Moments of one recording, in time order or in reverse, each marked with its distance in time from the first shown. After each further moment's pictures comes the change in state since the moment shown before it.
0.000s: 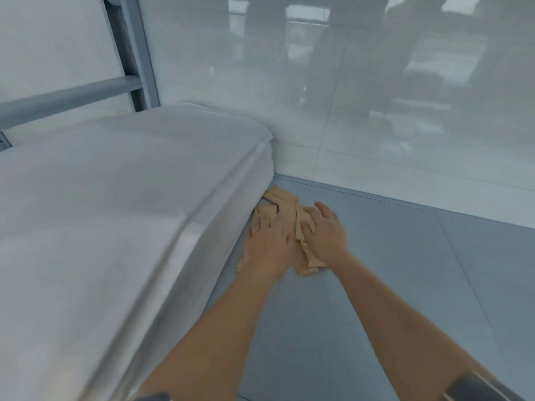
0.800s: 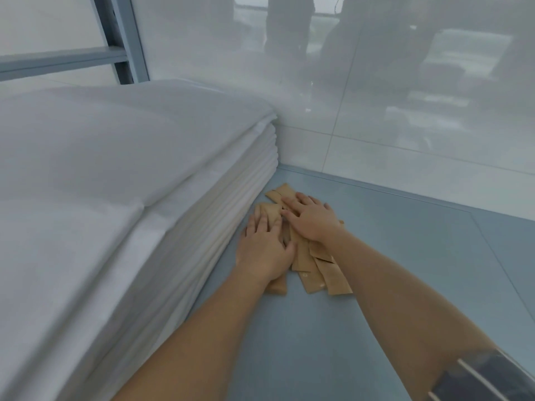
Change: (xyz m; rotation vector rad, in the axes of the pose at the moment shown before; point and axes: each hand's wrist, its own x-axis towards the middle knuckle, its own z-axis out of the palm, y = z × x) left_hand 0.044 -0.032 0.060 0.071 -0.165 -0.040; right_hand 0.103 0.037 0.081 -0.256 -0.342 -0.096
